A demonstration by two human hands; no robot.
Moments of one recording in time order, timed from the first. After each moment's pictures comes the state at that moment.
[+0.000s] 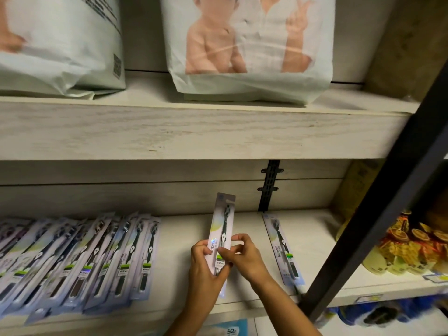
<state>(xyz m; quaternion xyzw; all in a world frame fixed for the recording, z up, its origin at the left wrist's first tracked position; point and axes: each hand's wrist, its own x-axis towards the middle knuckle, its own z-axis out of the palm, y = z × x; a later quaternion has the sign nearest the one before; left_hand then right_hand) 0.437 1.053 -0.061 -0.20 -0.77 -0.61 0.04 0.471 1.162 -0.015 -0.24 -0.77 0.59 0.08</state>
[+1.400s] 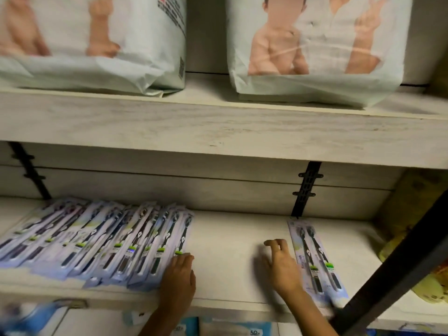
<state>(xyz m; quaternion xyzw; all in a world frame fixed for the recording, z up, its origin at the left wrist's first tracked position) 0.401 0.937 -0.090 -0.19 -0.94 -0.26 0.08 0.475 1.167 -0.035 -0.21 -0.96 0.20 0.06</state>
